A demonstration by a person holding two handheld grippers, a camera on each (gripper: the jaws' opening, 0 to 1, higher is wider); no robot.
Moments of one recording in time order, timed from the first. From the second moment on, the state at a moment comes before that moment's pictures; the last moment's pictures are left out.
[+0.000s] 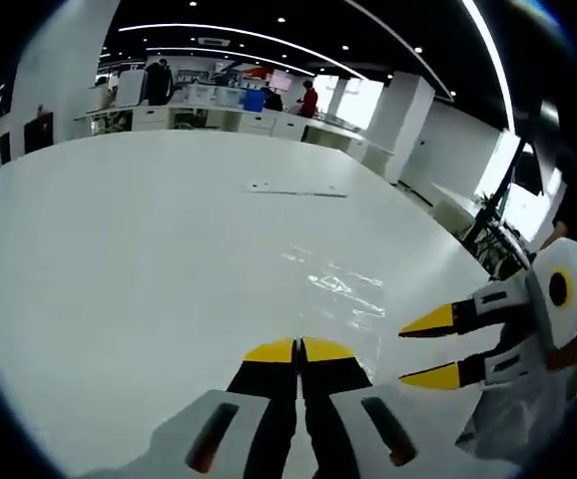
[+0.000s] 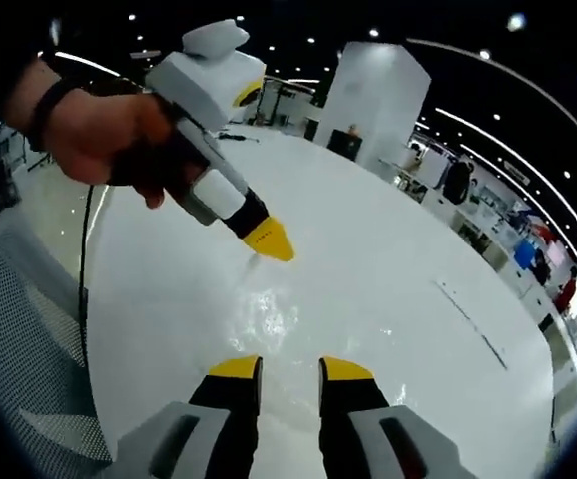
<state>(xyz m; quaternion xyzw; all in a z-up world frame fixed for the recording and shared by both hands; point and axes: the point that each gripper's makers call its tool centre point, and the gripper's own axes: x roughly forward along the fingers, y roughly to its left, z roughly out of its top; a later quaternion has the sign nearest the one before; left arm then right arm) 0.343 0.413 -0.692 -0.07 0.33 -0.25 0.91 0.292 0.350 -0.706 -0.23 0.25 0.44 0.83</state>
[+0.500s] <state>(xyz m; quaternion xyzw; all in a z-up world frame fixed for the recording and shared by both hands) 0.348 0.410 -0.691 -0.07 0.33 -0.25 0.91 0.284 0.383 -0.717 -0.23 0.26 0.44 0.83</state>
